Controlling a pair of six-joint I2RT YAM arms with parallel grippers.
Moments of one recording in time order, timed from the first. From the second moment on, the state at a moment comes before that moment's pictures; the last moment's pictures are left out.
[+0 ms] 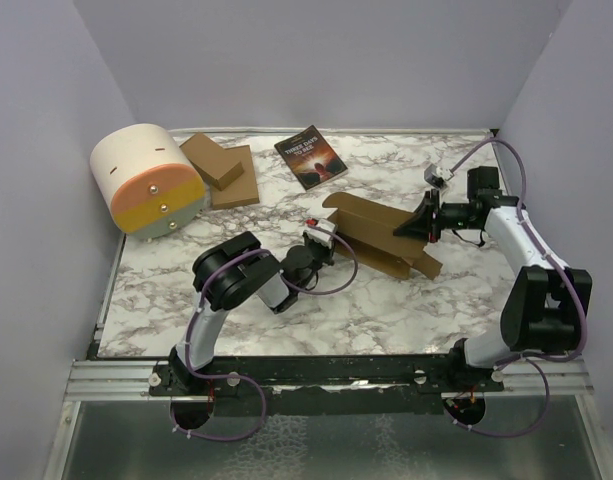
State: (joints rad) left arm -0.84 2.11 0.69 1.41 -0.28 -0.08; right arm -0.08 1.50 1.07 -0.74 -1.33 -0.82
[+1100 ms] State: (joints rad) left arm -0.83 1.99 0.79 1.01 -0.37 0.01; right arm 0.04 1.40 1.06 -0.39 -1.04 -0.38
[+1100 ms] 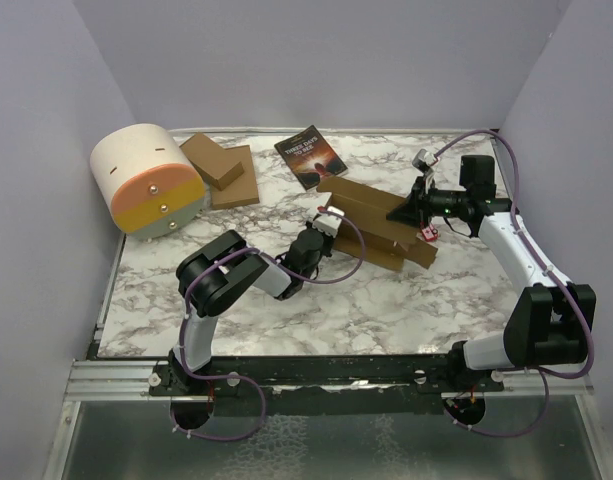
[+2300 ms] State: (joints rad) left arm -0.76 1.84 0.50 1.17 -0.21 -0.22; right arm 0.04 1.39 1.02 -0.30 -1.04 -0.30
